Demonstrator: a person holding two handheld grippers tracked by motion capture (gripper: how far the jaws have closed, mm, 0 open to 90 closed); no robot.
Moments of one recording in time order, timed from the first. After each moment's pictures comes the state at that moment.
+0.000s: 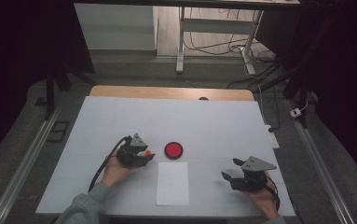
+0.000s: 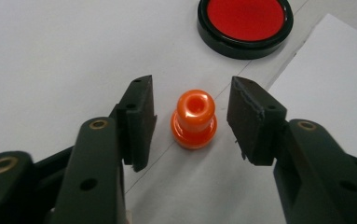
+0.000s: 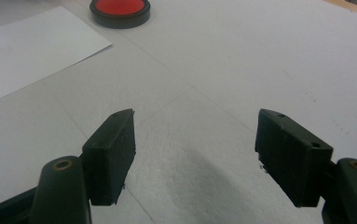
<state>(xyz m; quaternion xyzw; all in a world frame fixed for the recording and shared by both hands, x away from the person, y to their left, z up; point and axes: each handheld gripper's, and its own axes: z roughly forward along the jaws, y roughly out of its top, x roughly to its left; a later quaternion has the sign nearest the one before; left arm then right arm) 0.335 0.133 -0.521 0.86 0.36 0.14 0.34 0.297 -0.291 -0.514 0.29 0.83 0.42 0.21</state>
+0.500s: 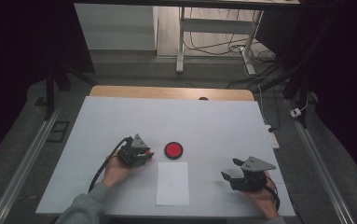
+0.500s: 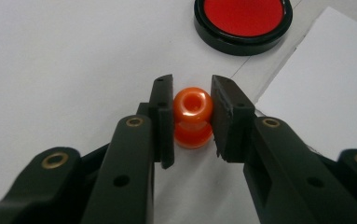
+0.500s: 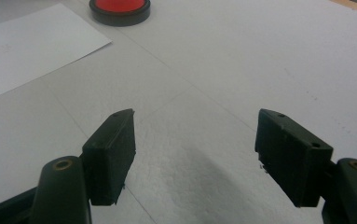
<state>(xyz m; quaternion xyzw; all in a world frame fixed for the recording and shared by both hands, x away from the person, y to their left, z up) 0.335 0.132 -0.523 0.86 0.35 0.14 0.34 0.297 -0.291 -0.515 0.29 0.84 0.42 0.21</state>
